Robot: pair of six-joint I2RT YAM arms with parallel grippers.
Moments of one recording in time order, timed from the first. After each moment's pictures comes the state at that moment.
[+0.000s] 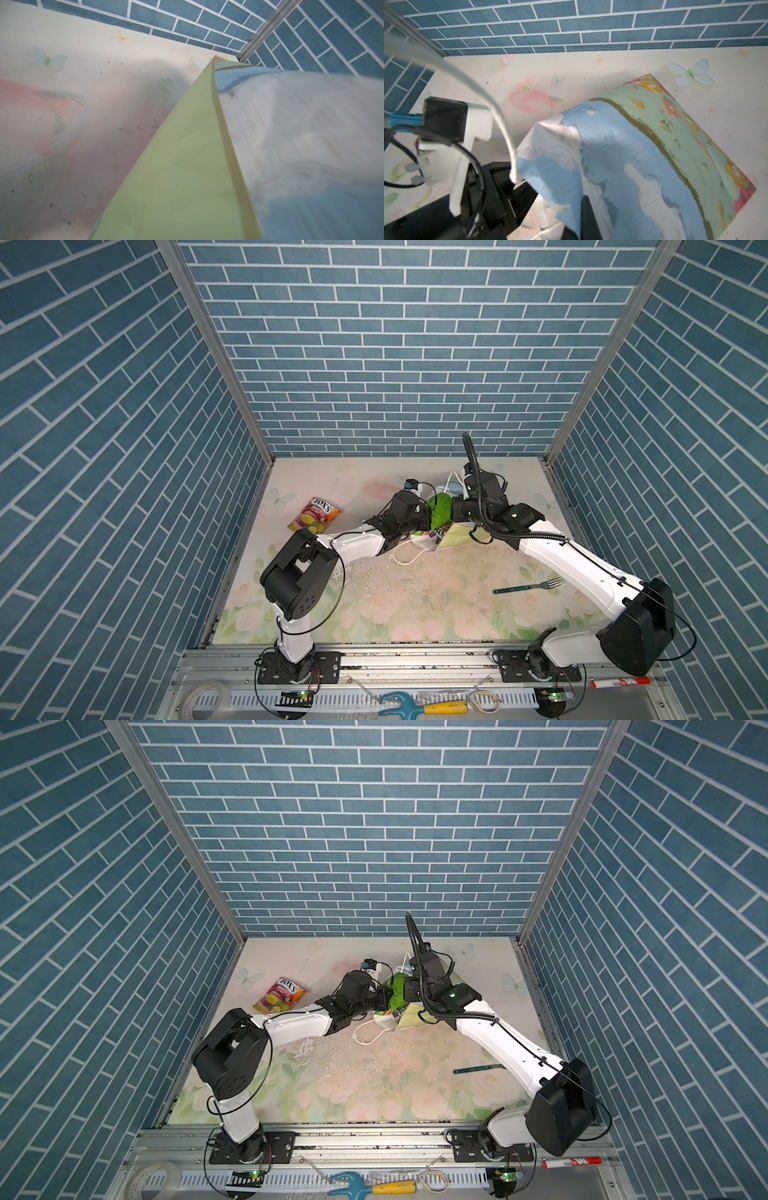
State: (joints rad) left arm -0.72 1.83 1.13 0.21 0.05 -0.57; right arm 0.67 1.39 1.21 -0.50 0.22 0.40
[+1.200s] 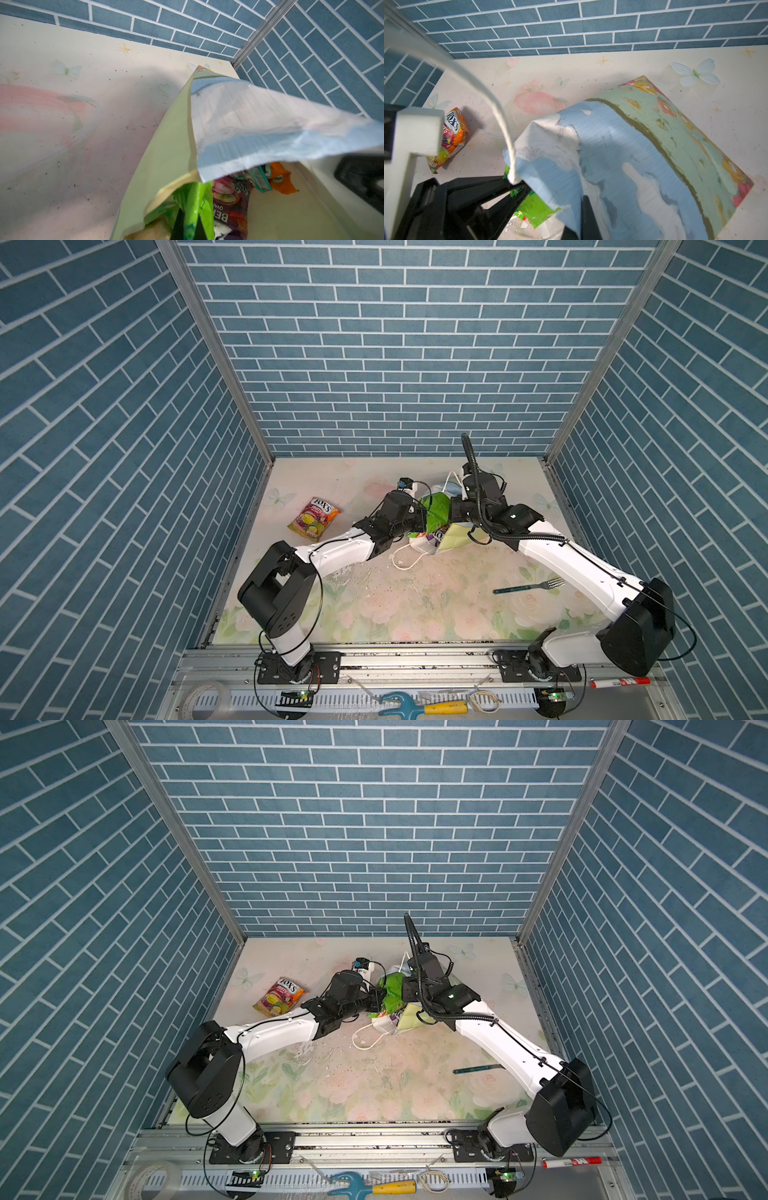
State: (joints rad) left arm -0.72 1.67 1.06 0.13 0.04 -0.57; right arm 0.68 1.39 1.21 -0.49 0.22 0.42
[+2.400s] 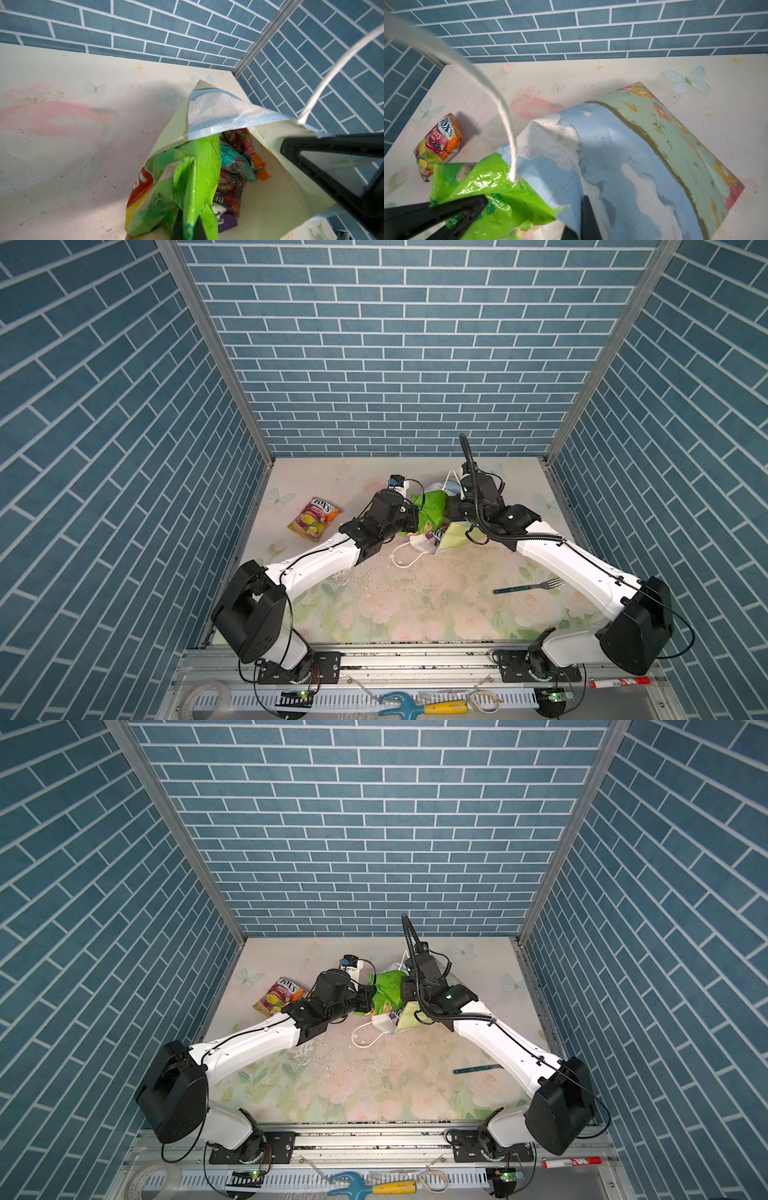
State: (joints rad) left arm -0.72 1.50 1.03 0.00 -0.02 -0.53; right arm 0.70 1.40 1.21 -0.47 0.28 0.41
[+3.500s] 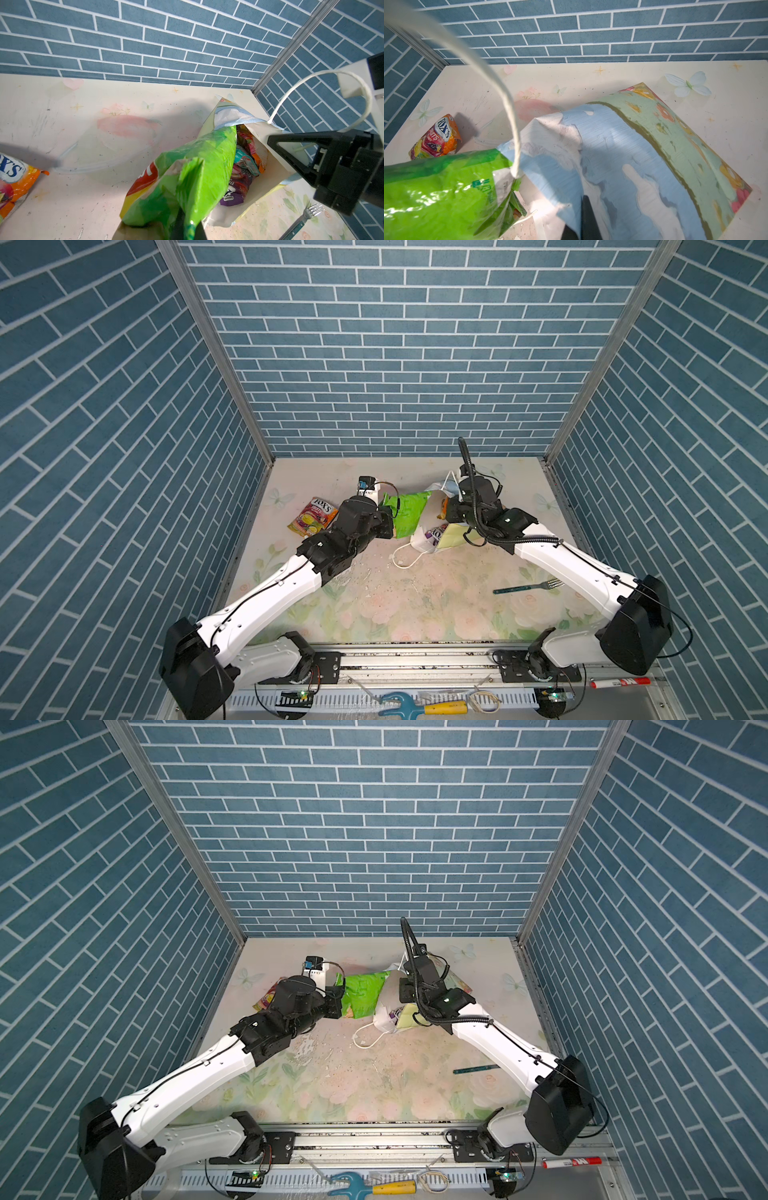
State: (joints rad) left arm -0.71 1.15 0.98 -0.27 -0.18 -0.48; right arm 0.70 1.40 1.17 -0.40 0.29 0.39
